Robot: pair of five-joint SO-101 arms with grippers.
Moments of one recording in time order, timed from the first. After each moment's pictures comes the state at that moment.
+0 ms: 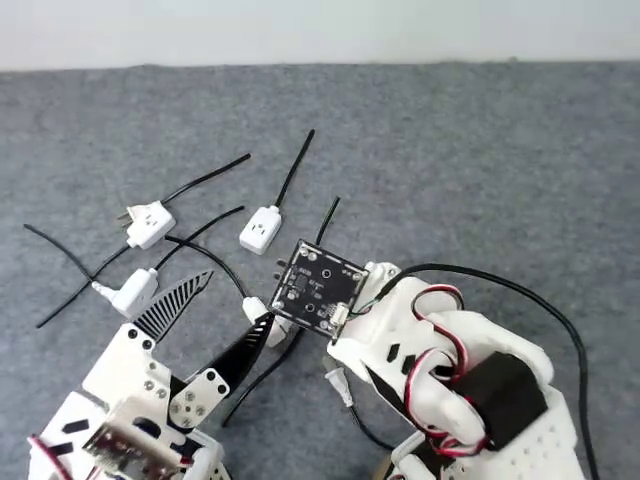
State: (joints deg) left arm 22.6 -103.6 51.0 69.9 -18.8; right arm -39.8 -54.6 19.3 86.2 32.0
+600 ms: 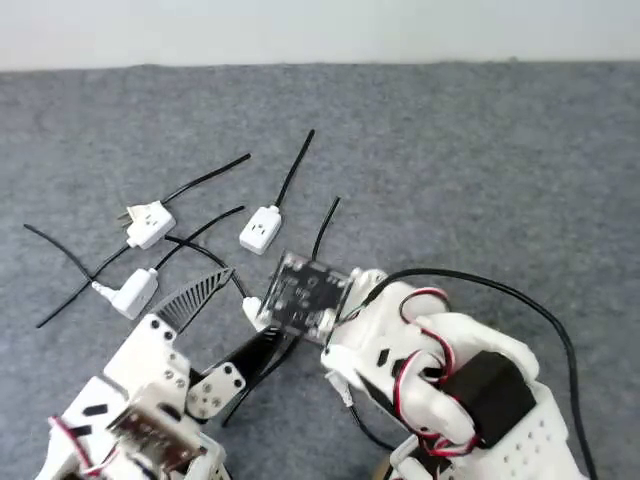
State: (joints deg) left arm 26.0 -103.6 55.9 66.4 -19.2; right arm -43.8 -54.6 21.2 87.5 32.0
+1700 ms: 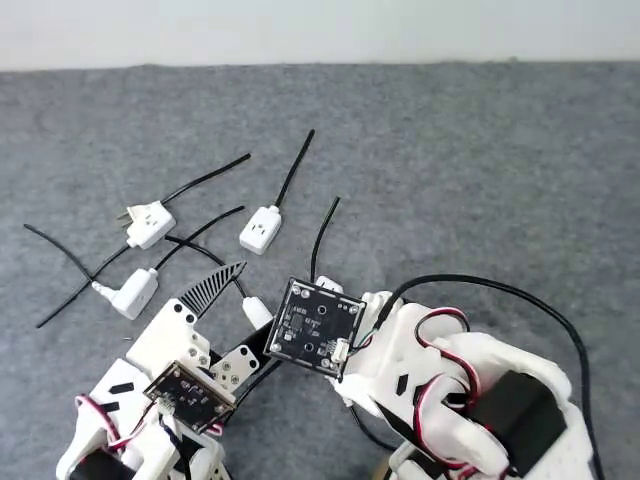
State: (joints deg) left arm 23.6 -103.6 64.7 63.4 -19.8; right arm -45.9 -55.0 13.5 97.2 31.9
